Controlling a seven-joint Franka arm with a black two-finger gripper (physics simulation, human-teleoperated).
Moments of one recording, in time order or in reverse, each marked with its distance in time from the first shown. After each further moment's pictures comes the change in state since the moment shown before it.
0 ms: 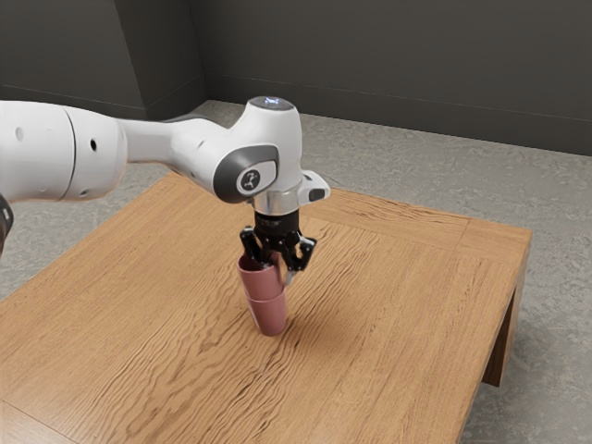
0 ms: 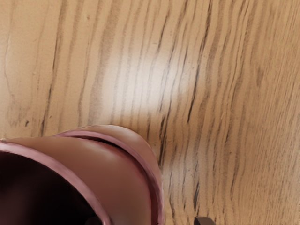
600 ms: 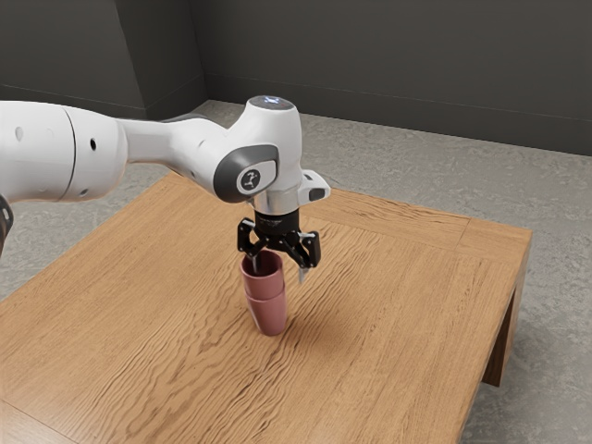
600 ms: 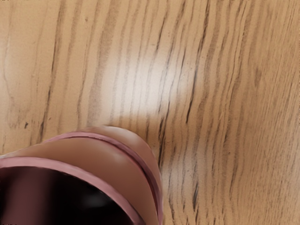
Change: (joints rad) arm 0.000 -0.002 0.000 0.002 0.000 0.001 0.008
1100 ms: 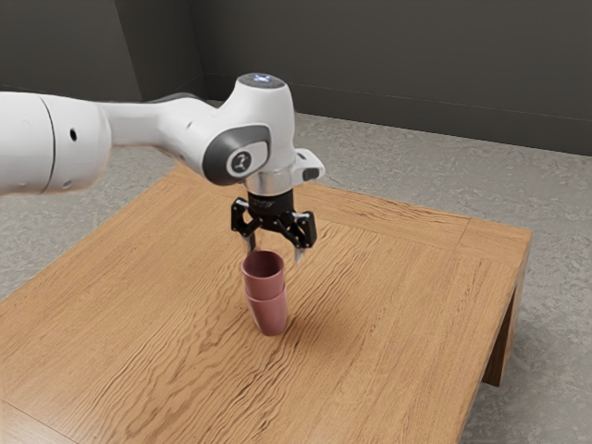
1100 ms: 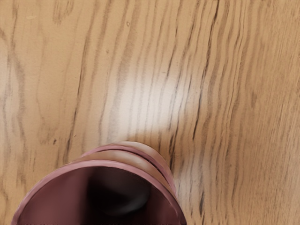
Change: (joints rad) arm 0.008 -0.058 0.000 0.009 0.021 -0.014 0.008
